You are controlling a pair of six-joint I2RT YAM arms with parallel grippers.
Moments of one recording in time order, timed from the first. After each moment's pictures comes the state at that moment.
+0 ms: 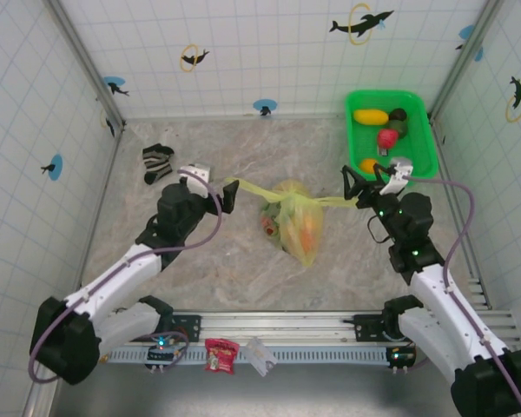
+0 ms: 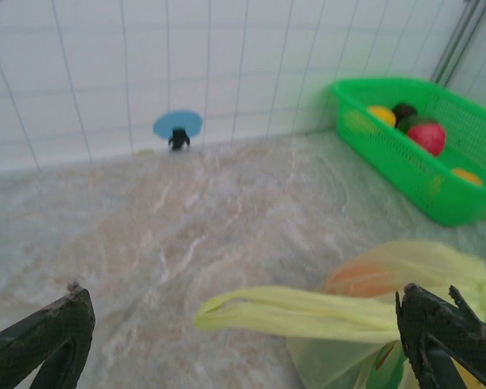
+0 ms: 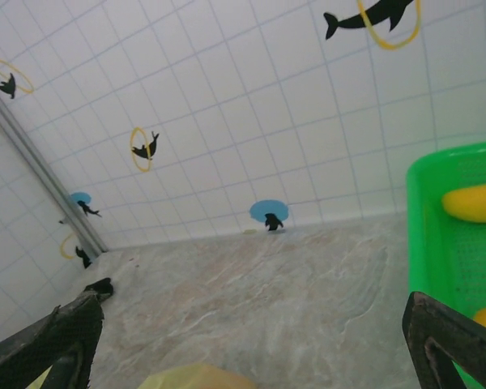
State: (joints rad) left arm -0.50 0.99 0.57 0.22 0.01 -0.09; right arm 0.29 0.77 0.52 0.24 -0.08 0.35
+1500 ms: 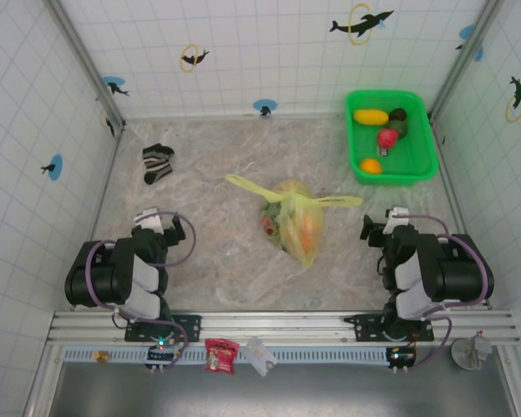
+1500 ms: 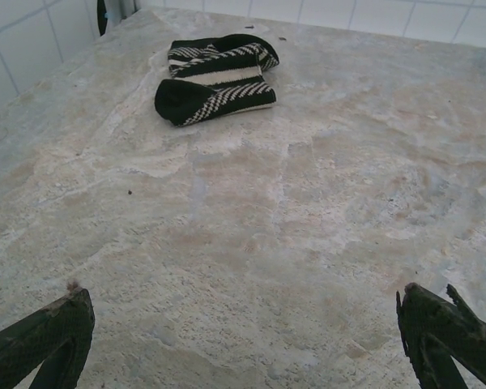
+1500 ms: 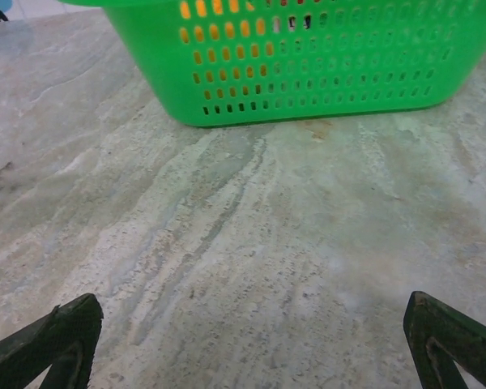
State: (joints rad) left arm 0.06 1.52 0.01 1.18 -0.02 -0.08; right arm 0.01 1.53 0.00 1.15 0.01 0.09
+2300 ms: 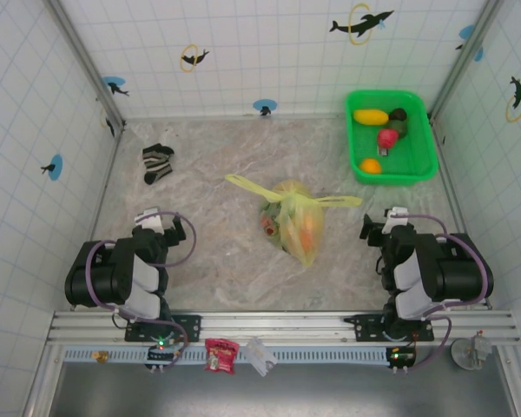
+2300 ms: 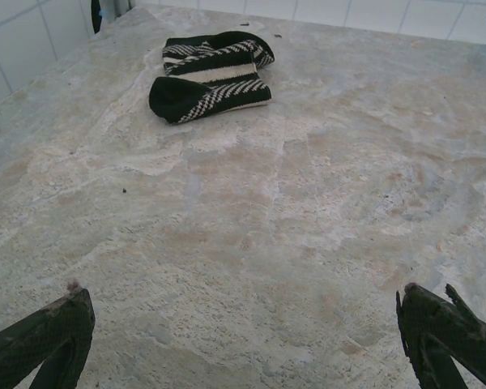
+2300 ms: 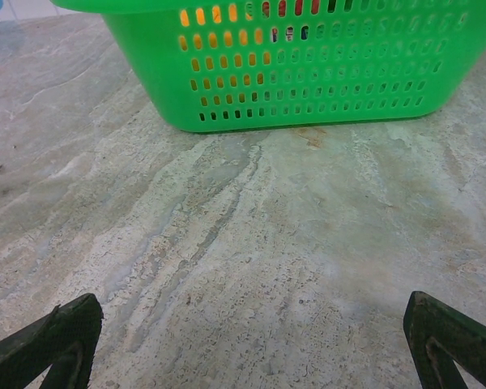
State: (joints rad) left arm 0.05 1.52 0.01 1.17 -0.01 -0.08; right arm 0.03 1.53 0.00 1.15 0.07 0.08
